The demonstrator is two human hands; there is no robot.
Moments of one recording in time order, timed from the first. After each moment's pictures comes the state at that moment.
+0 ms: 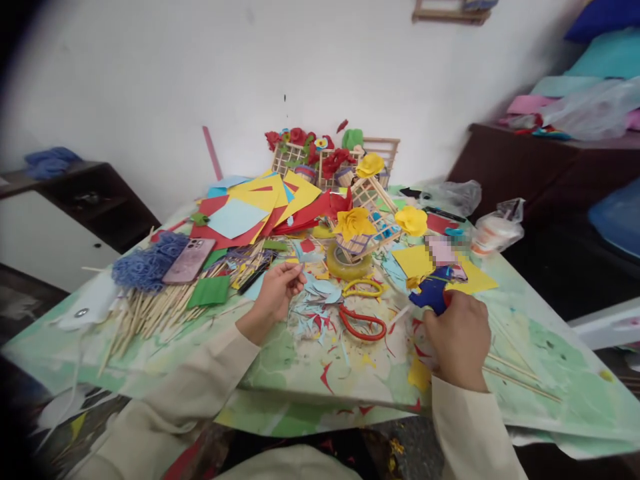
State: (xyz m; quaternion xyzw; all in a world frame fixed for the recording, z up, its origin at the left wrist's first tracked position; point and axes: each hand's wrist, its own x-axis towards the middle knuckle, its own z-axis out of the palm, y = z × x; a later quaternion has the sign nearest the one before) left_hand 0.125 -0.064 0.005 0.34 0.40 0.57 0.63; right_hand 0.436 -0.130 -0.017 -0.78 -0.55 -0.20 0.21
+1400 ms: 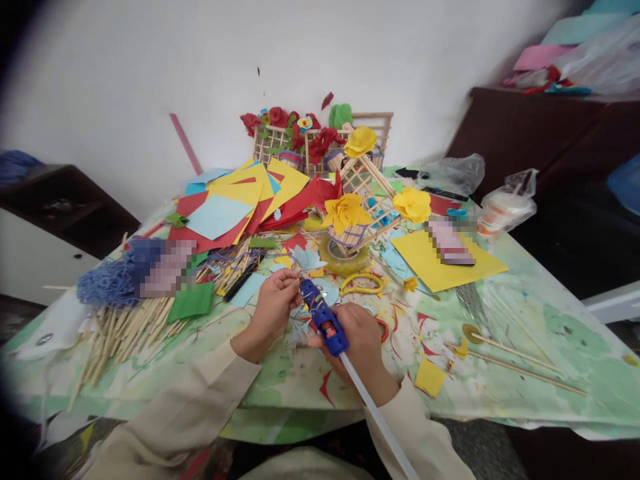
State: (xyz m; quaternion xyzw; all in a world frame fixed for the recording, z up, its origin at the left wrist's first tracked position) left_hand 0.142 -0.069 -0.009 0.39 0.43 0.54 0.61; right_hand 0.291 -0.139 -0.016 -0.48 -0.75 0.02 0.45
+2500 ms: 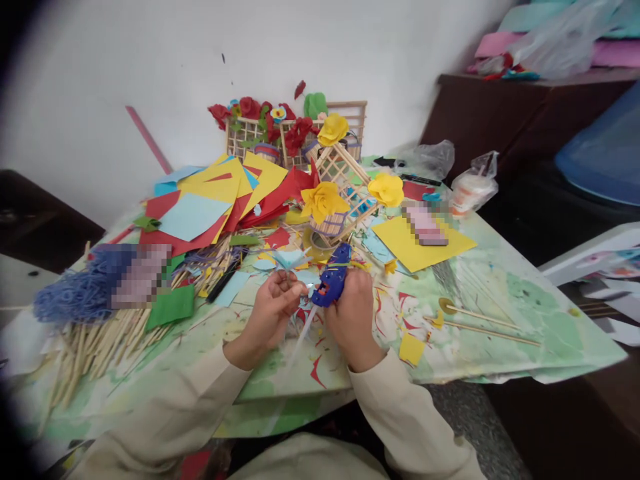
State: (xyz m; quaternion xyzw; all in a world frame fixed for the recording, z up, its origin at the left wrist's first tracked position) left_hand 0.153 -0.096 -0.005 0.38 0.35 0.52 0.68; right_hand 0.297 -0.119 -0.027 -0.63 -0.63 -0.03 0.45
